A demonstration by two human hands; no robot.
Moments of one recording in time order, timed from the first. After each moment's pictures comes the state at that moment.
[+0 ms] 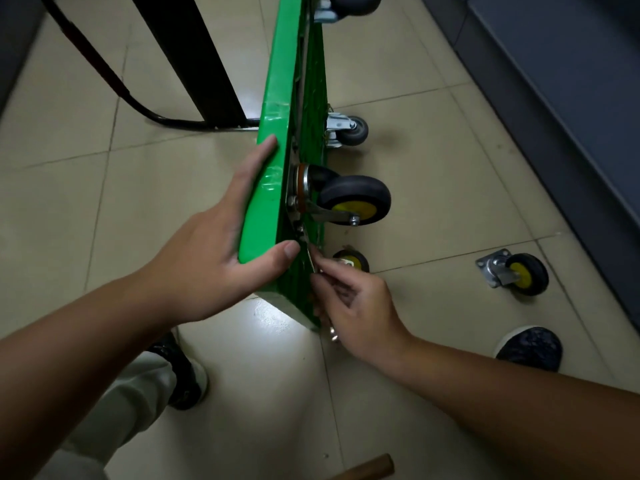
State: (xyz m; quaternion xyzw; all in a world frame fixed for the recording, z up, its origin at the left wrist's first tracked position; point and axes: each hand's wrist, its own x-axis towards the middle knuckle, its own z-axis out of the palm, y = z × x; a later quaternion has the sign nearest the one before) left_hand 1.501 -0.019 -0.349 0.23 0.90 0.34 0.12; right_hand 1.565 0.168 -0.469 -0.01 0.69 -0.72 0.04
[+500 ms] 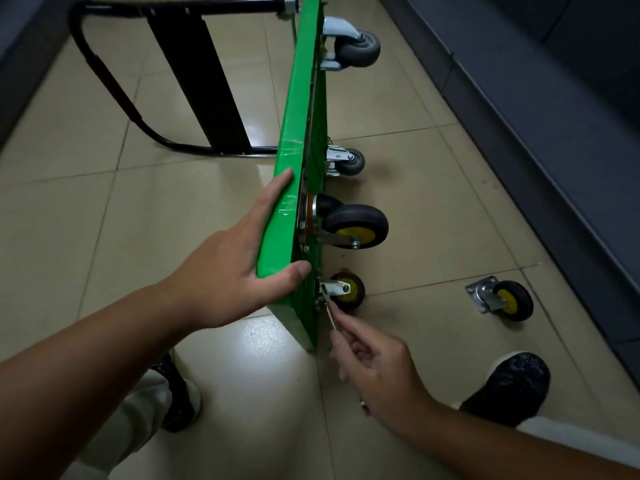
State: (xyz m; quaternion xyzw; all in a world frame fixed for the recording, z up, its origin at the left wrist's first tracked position) left_hand 1.495 -0.020 -0.351 0.24 0.90 0.34 0.12; right_hand 1.613 0.179 -0.466 0.00 0.76 -0.65 0.01
